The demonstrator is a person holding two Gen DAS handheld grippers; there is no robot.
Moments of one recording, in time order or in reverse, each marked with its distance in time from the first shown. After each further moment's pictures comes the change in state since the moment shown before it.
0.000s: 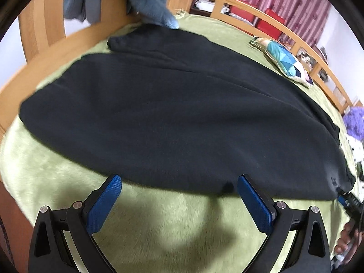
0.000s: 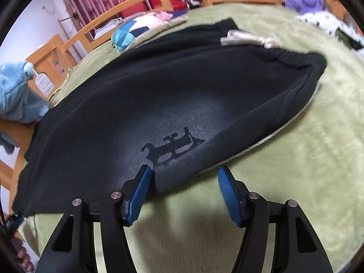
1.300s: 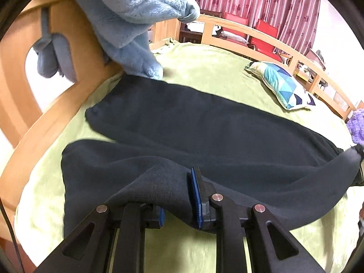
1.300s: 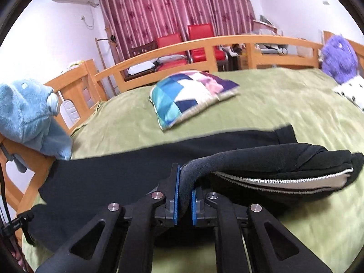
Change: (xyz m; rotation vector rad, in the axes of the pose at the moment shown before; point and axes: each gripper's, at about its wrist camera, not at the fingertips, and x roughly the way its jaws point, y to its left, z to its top) left arm 0.001 -0.059 0.130 0.095 -0.142 0.042; right arm -0.018 0.113 0.193 -0.193 -0.296 0.113
